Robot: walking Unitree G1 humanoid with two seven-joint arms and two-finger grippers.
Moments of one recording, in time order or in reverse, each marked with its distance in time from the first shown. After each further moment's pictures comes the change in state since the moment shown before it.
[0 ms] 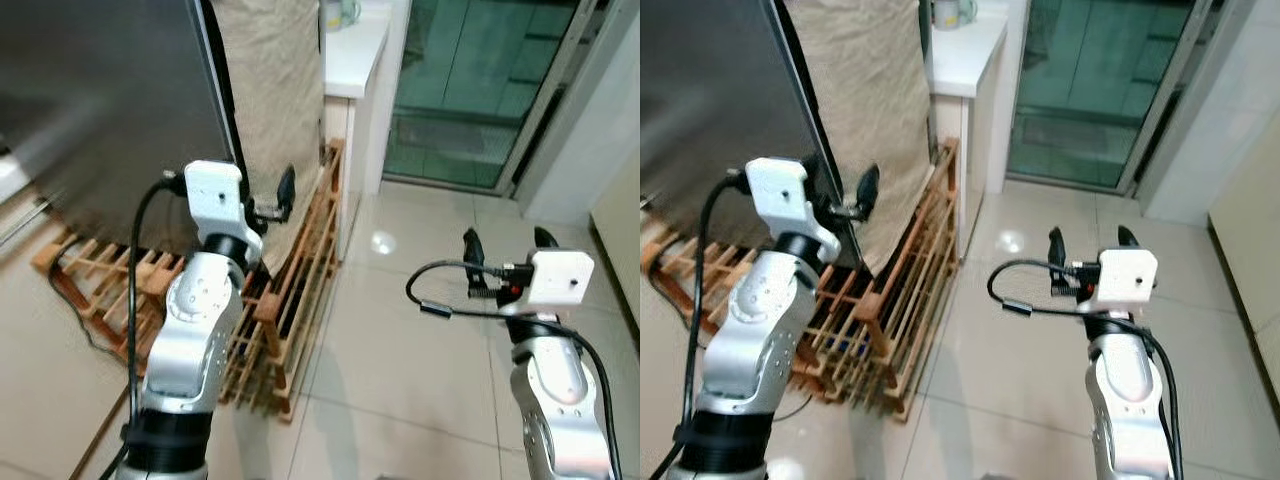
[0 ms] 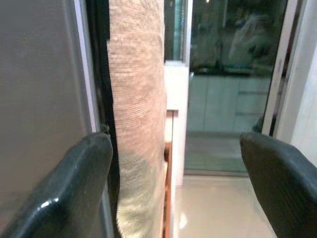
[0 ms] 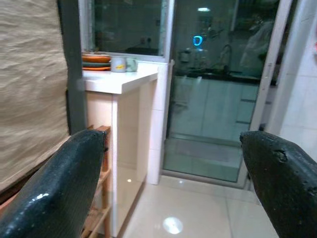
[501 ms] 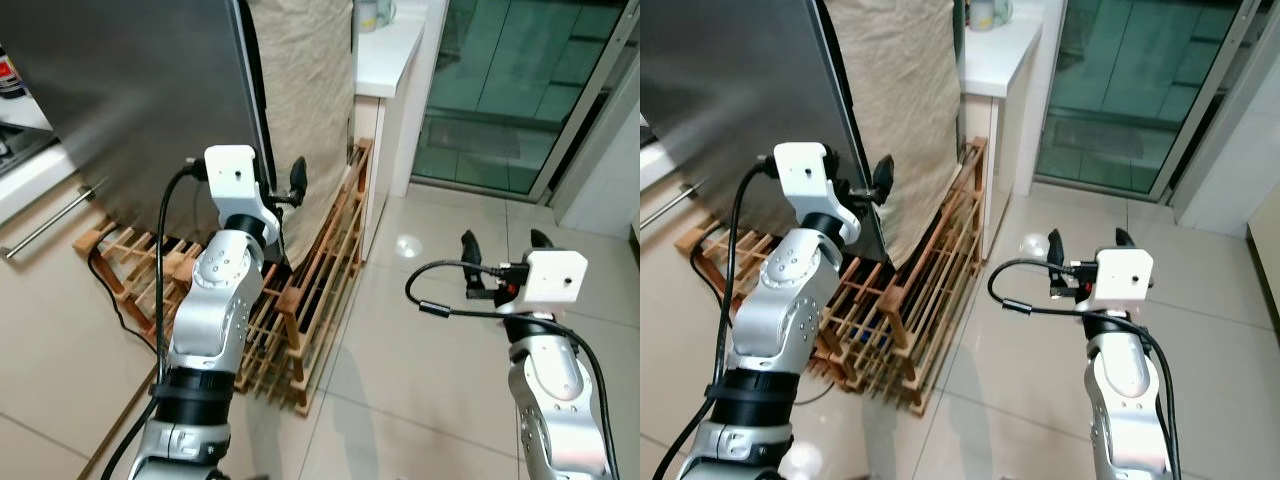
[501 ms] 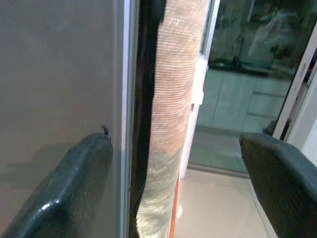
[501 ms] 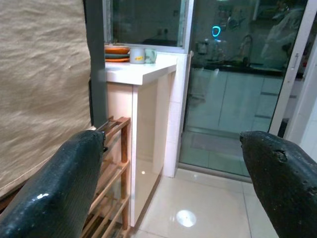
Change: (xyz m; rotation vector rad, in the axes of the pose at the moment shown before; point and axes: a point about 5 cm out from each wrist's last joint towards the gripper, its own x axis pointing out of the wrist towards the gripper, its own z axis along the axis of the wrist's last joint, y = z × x) left arm 0.030 -0.004 -0.003 -0.116 0.051 0.034; right arm 0.000 0.002 -0.006 0.005 0.025 0.007
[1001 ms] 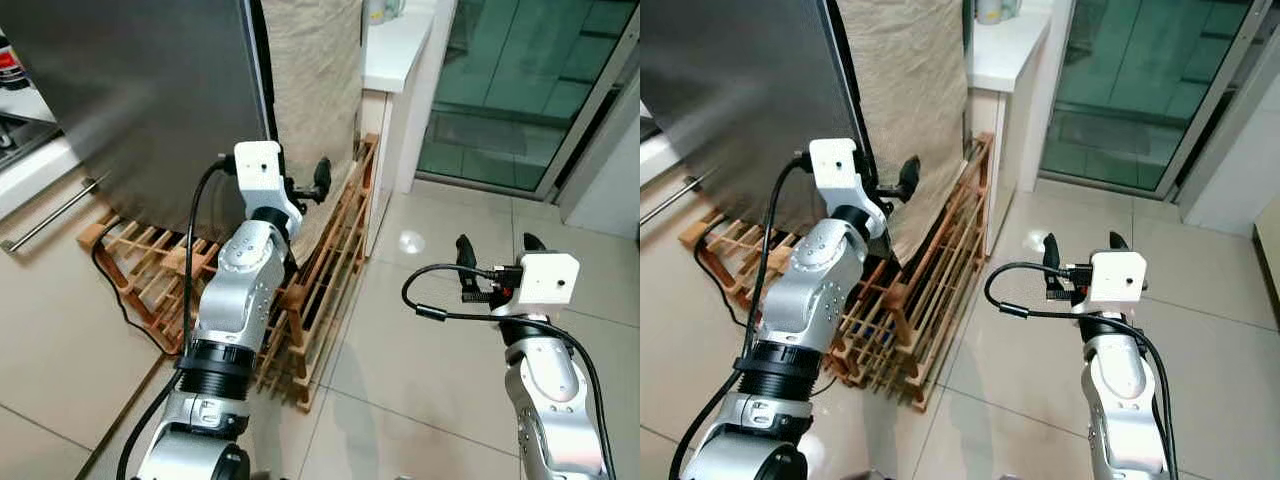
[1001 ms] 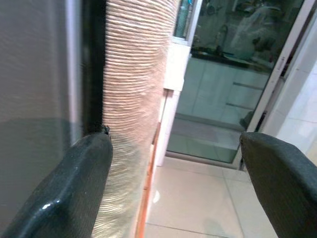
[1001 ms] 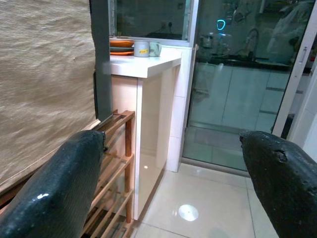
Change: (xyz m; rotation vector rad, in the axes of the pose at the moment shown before) left arm 0.017 -0.021 -0.010 -0.078 0.052 -0.073; right arm -0.001 0.002 -0.005 0.000 0.018 0.008
